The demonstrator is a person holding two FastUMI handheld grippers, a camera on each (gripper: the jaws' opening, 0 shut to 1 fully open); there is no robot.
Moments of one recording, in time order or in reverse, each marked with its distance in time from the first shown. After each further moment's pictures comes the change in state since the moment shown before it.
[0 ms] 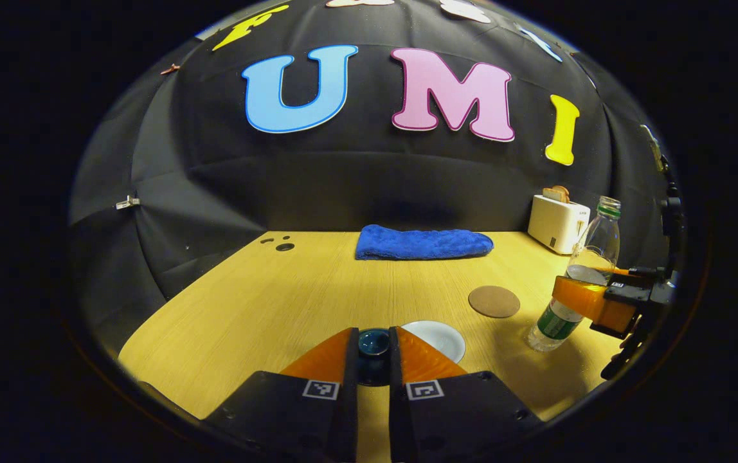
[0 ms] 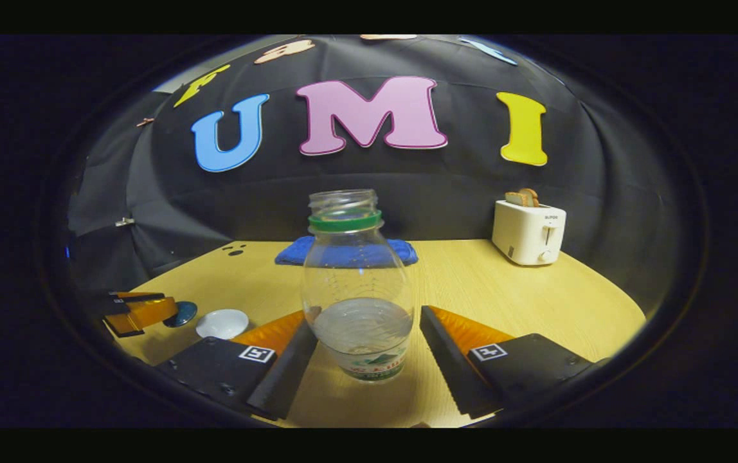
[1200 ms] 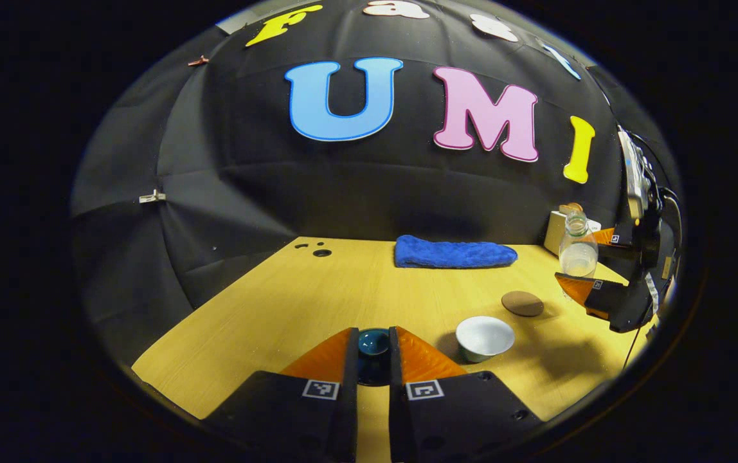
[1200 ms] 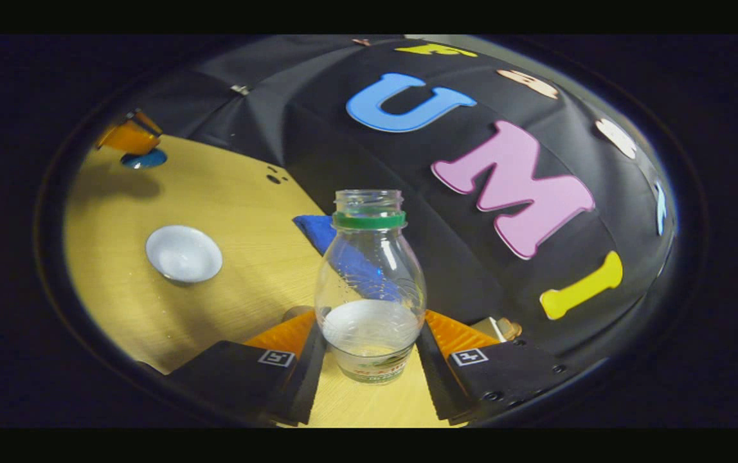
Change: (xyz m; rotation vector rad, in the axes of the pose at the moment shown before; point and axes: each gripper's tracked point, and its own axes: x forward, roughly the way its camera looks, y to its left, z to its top) left arm -0.039 0.095 0.002 -0.046 -0.057 0.055; right arm 0.038 0.045 0.029 -0.989 -0.075 0.064
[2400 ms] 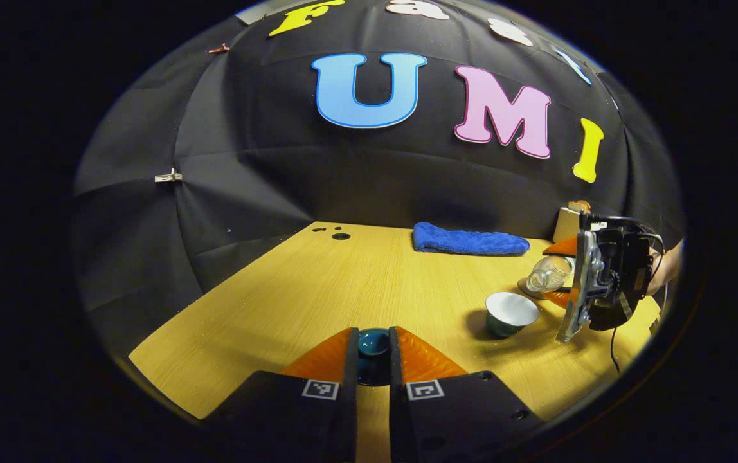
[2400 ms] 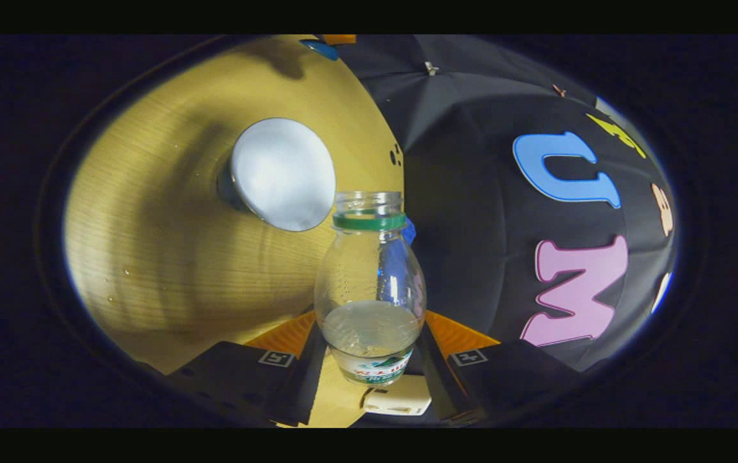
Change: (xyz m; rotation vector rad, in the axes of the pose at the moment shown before) left arm -0.014 0.036 -0.035 -0.035 0.031 0.015; right arm 0.048 0.062 -0.009 -0.657 -0.026 0.163
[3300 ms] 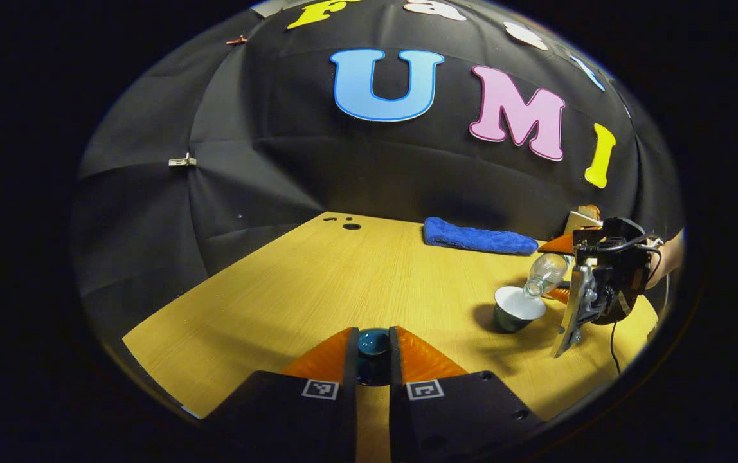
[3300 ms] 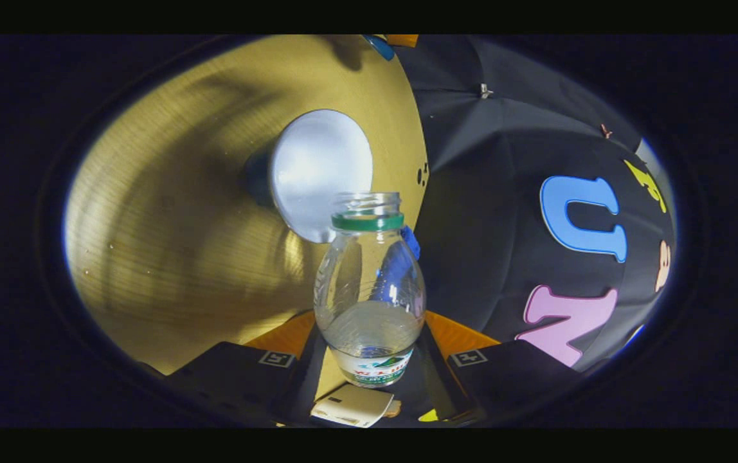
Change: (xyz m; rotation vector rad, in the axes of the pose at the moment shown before) left arm -0.006 0.005 -0.017 -0.059 0.022 0.040; right arm 0.006 -0.001 0.017 -0.228 -0.069 0.010
